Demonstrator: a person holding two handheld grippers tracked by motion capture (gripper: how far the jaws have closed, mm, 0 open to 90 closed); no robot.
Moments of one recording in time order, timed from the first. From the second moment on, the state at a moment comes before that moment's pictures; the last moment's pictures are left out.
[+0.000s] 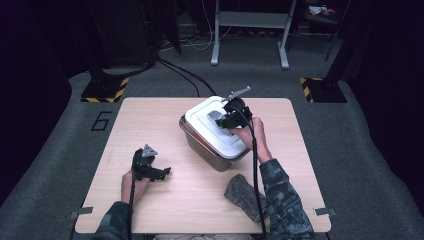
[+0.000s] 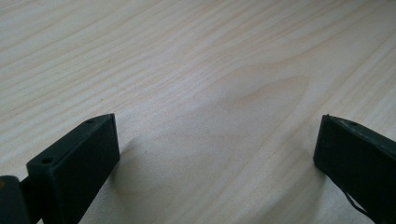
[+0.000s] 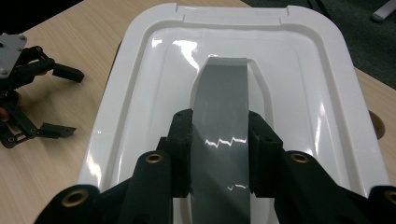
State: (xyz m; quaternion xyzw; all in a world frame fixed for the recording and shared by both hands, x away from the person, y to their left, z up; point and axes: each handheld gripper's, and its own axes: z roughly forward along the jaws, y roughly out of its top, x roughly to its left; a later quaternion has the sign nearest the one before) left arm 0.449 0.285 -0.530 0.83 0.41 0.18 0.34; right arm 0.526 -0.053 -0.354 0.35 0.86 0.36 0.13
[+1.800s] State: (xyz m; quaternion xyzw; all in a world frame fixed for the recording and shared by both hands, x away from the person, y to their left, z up) left arm 0.449 0.285 -0.530 0.82 0.41 0.18 0.34; right arm 0.504 -0.063 -0.346 0.35 0.85 0.37 0.17
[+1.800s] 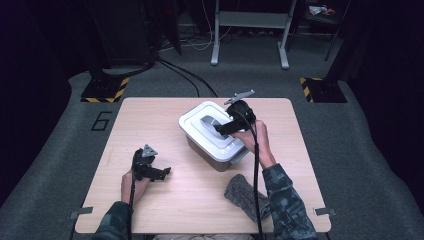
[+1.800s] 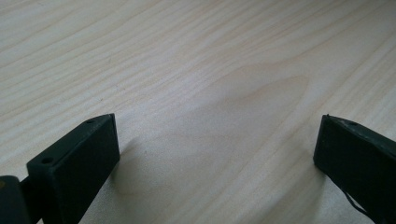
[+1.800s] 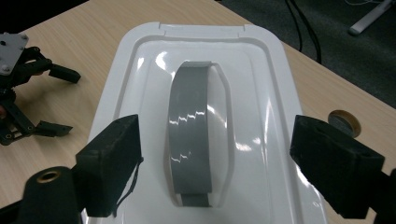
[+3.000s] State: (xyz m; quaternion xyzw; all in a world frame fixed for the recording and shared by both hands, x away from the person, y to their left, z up) left arm 0.449 0.285 -0.530 0.82 0.41 0.18 0.34; right arm 0.417 -0.178 -0.378 0.41 0.81 0.34 0.23
